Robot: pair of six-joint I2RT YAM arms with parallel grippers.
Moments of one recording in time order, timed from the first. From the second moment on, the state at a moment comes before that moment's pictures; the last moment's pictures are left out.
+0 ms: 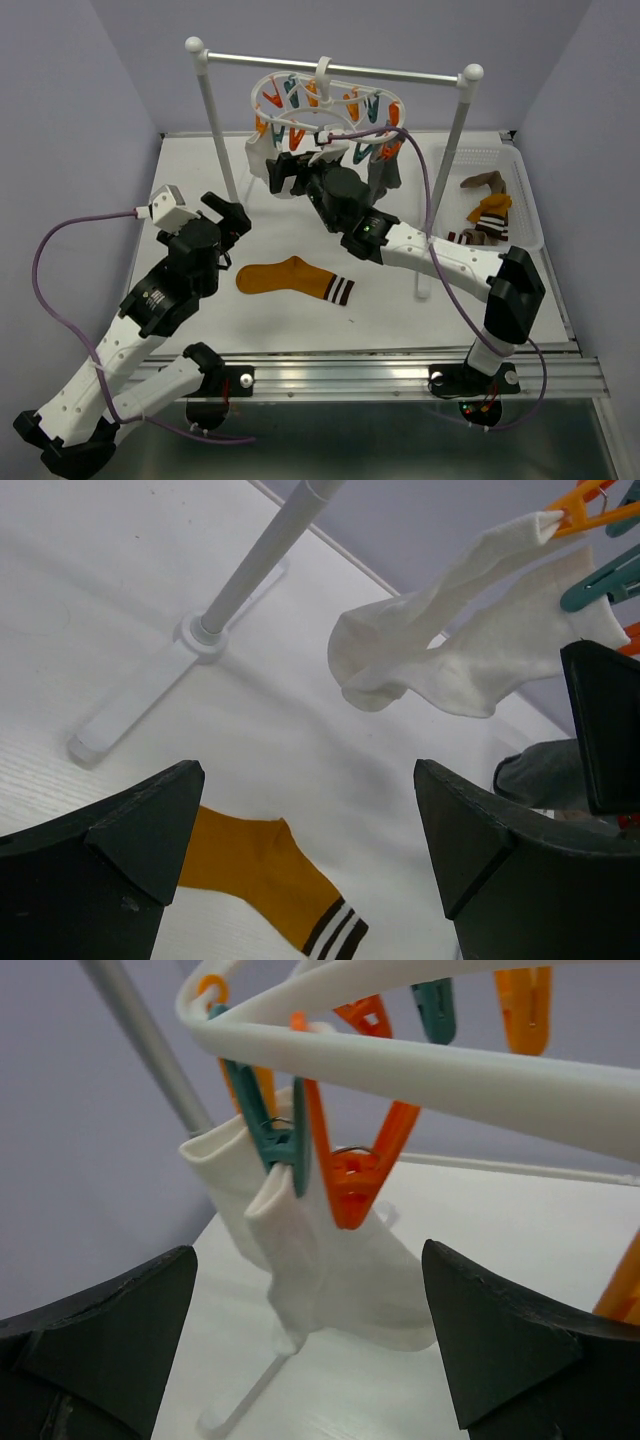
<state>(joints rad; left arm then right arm) -0.67 0.72 0.98 -0.62 -0.78 -0.88 0.98 1.70 1.47 0.38 0.49 0.23</state>
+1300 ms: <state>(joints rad) -0.67 0.73 0.97 -0.56 -0.67 -0.82 0.97 1.74 1.42 0.69 0.58 0.06</state>
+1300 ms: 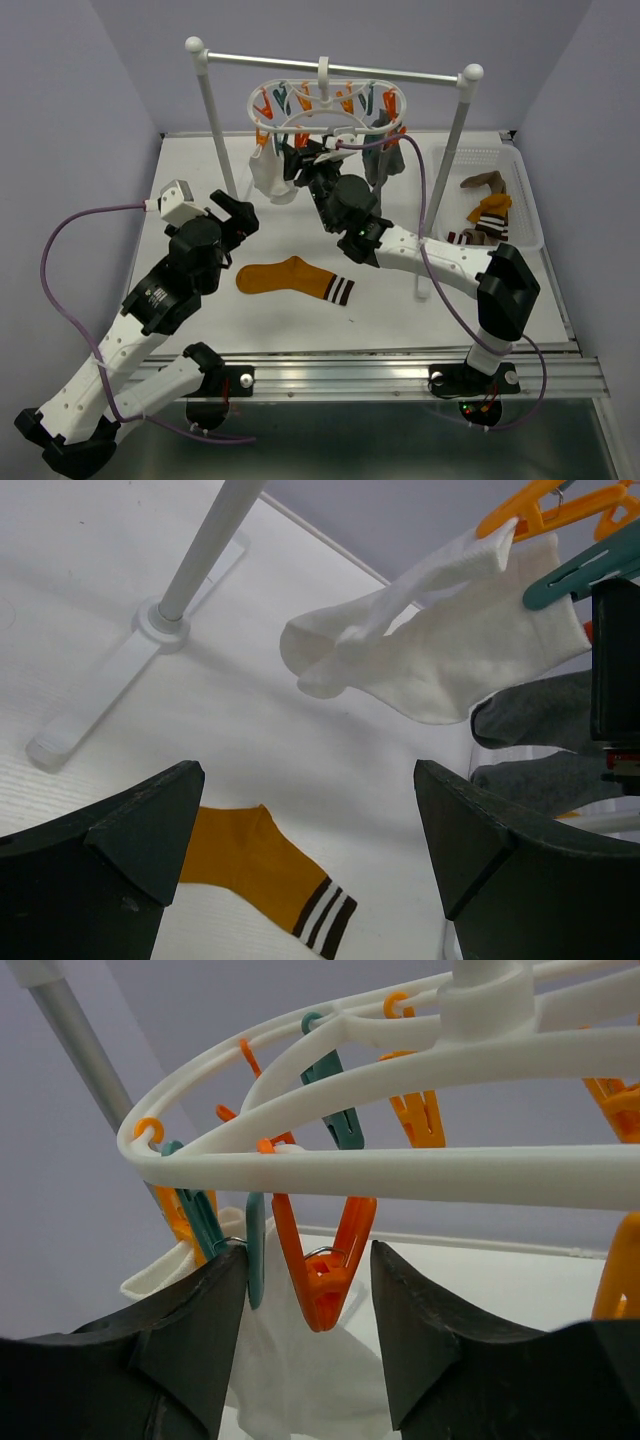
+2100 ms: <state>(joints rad) -0.67 0.73 0.97 -0.57 -0.65 -0.81 0.96 1.74 1.28 0.93 0.55 -0.07</state>
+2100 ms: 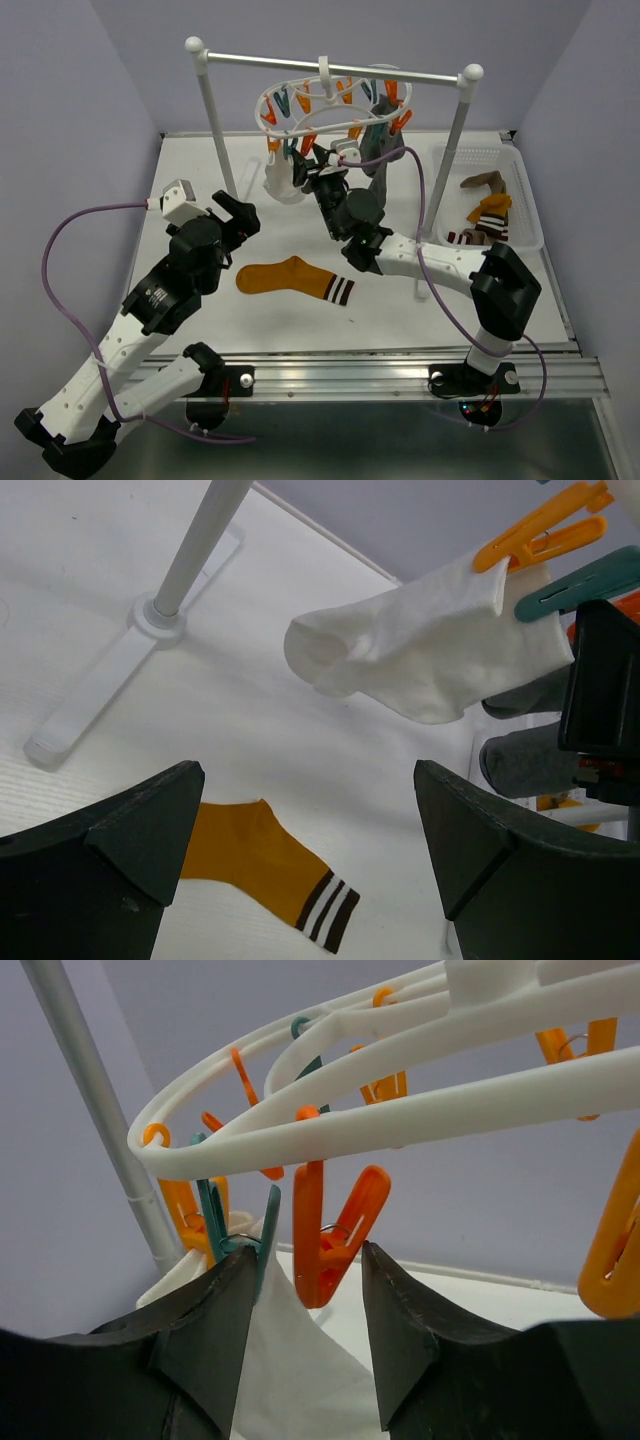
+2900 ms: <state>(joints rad) -0.67 0.73 0.96 -0.45 -0.63 -0.75 0.95 1.56 1.47 0.14 0.26 -0.10</state>
